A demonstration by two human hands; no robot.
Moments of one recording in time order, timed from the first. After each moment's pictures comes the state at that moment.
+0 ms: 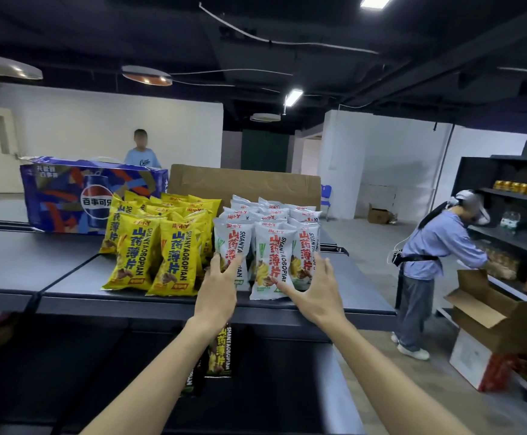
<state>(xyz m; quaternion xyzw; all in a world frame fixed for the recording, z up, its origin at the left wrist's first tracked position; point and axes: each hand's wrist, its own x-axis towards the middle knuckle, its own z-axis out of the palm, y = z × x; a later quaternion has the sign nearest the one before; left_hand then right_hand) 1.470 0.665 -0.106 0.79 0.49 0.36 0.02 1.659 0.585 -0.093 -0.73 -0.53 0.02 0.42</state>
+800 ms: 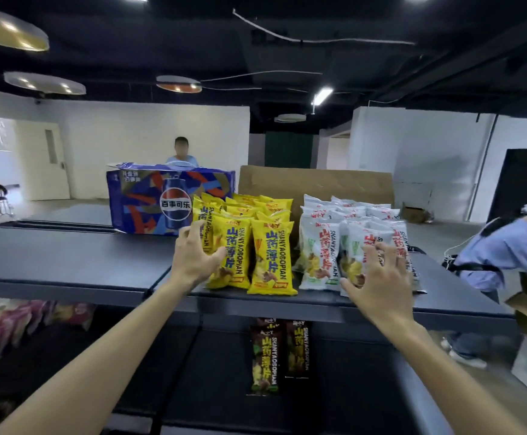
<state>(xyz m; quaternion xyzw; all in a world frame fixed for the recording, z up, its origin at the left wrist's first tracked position) 1.246 0.745 -0.058 0.71 0.50 0.48 0.14 1.555 0.607 -0.083 -0.75 -0.52 -0.27 0.32</state>
